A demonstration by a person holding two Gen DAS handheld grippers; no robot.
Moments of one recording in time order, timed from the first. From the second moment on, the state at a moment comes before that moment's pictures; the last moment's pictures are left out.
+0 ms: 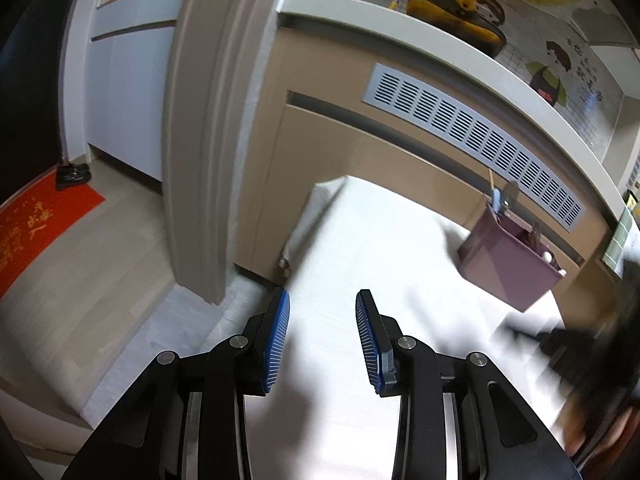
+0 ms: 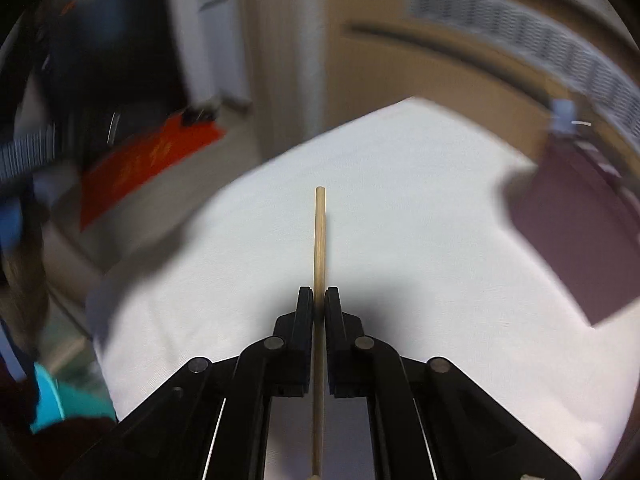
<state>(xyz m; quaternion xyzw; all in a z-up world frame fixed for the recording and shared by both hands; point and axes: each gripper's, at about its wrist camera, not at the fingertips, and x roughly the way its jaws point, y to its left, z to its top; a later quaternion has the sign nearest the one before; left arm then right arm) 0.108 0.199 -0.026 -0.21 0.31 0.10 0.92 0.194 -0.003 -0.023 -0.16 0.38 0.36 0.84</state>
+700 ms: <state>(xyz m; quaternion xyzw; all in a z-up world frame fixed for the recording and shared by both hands) 0.186 0.167 -0.047 -0.25 0.29 0.00 0.92 0.358 -0.051 0.074 -0.01 0.08 0.21 0.97</state>
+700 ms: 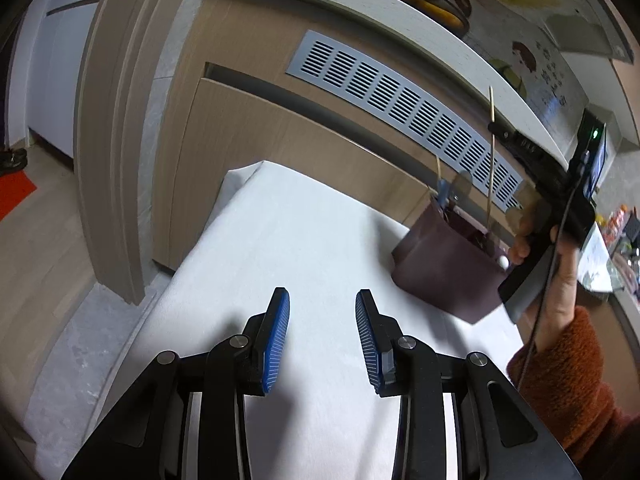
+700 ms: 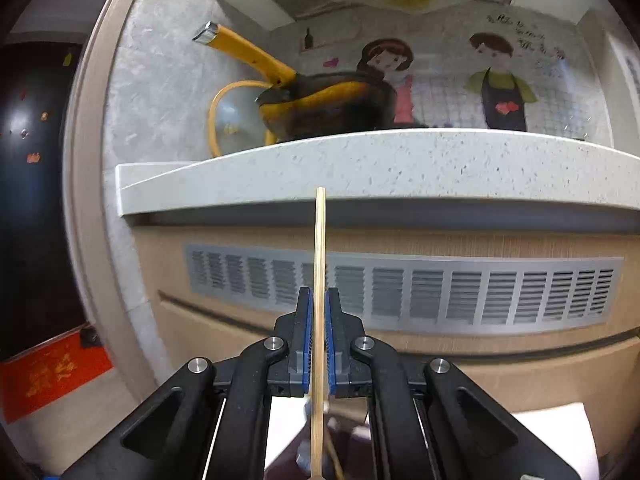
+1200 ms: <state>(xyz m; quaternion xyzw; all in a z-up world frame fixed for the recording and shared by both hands) 0.191 0.093 -0.051 -0.19 0.33 -0.02 0.92 0.254 -0.122 0.030 -0.05 0.22 0.16 0.96</state>
